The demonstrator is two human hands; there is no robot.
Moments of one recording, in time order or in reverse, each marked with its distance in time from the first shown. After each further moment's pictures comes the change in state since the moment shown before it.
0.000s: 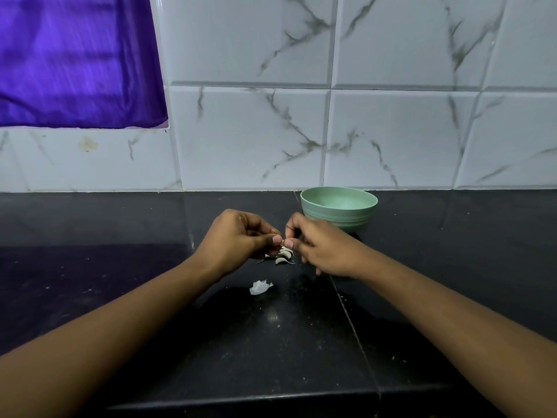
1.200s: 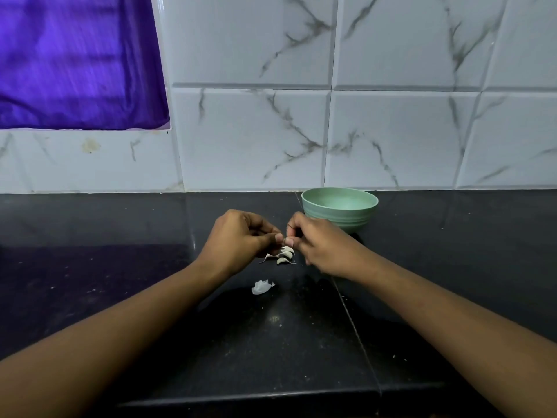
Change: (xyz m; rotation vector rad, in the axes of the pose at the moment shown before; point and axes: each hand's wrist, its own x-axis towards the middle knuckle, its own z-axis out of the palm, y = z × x) left_hand -0.002 0.001 0.003 0.142 0.078 0.058; right_hand 0.002 0.001 0.004 -0.067 0.017 0.018
